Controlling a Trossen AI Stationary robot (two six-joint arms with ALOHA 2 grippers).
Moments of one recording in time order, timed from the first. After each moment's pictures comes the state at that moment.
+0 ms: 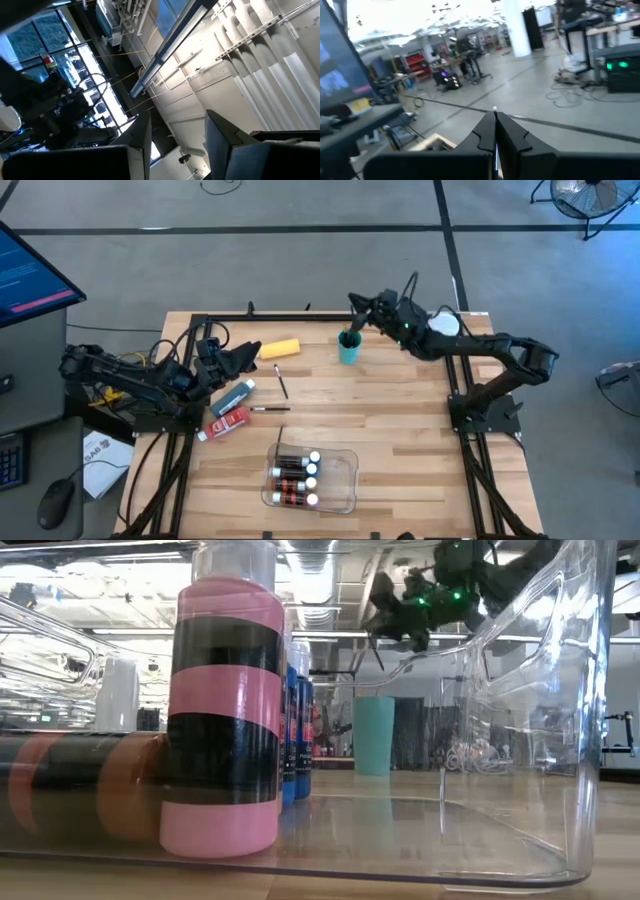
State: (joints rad) left arm -0.20 0.93 0.46 1.17 -0.53 -0.88; right arm -0.48 1.48 0.79 0.77 0.25 0.31
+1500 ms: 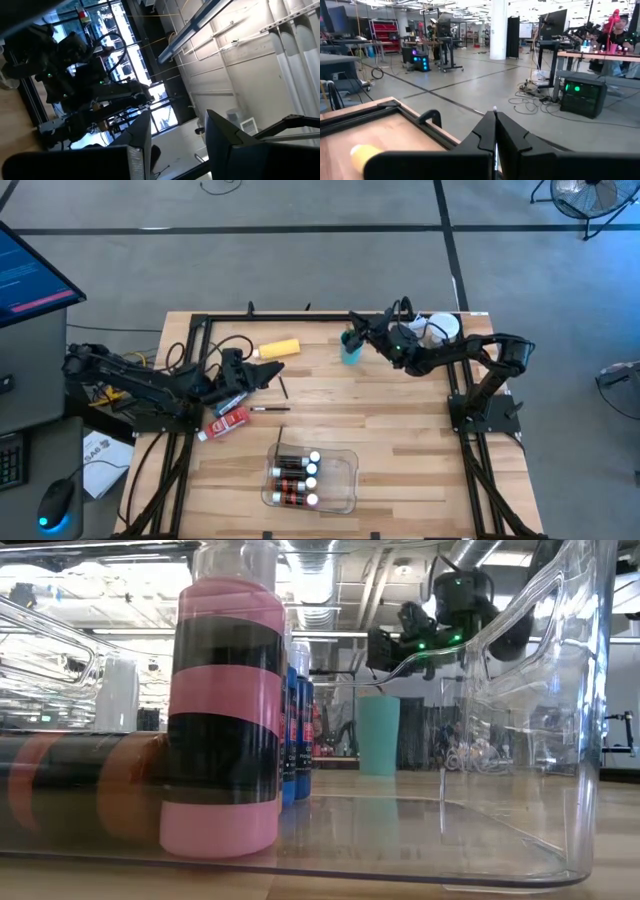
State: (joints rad) left arm -0.19 1.01 0.46 0.96 -0.46 -1.11; right arm -0.41 1.67 0.62 1.10 0.41 0.00
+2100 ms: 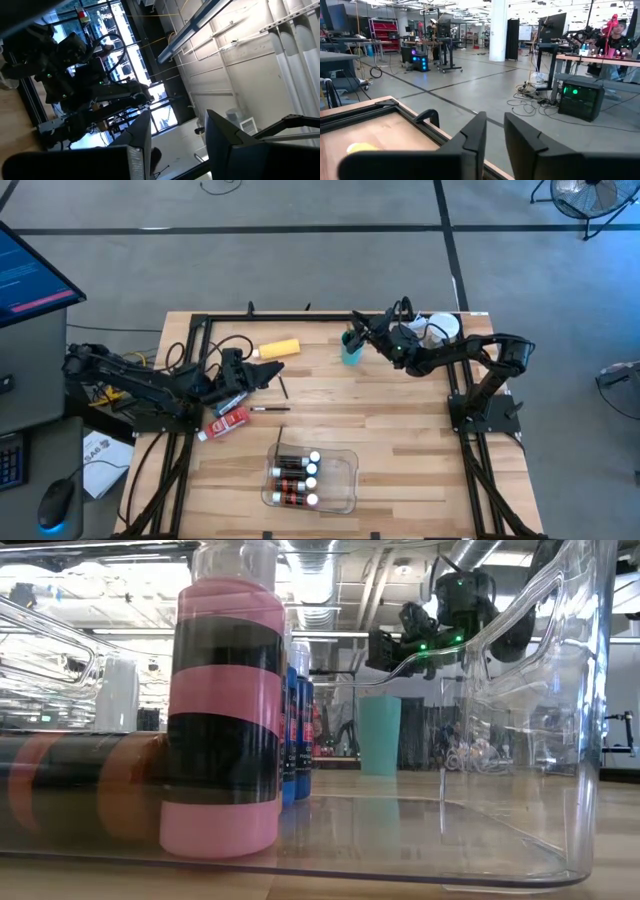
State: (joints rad) left arm -0.19 1.01 0.46 0.96 -0.46 -1.11; right arm -0.41 1.67 0.61 1.12 0.40 -0.02
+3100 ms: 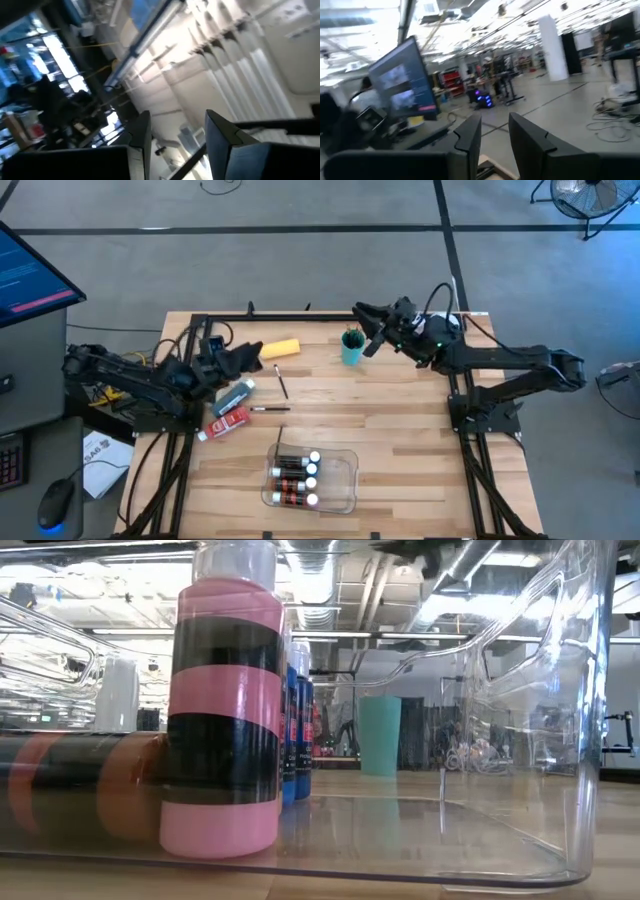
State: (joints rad) left arm -0.17 1.01 0.51 1.28 -0.40 -0.91; right arm -0.17 1.21 0.87 0.59 0.36 0.19
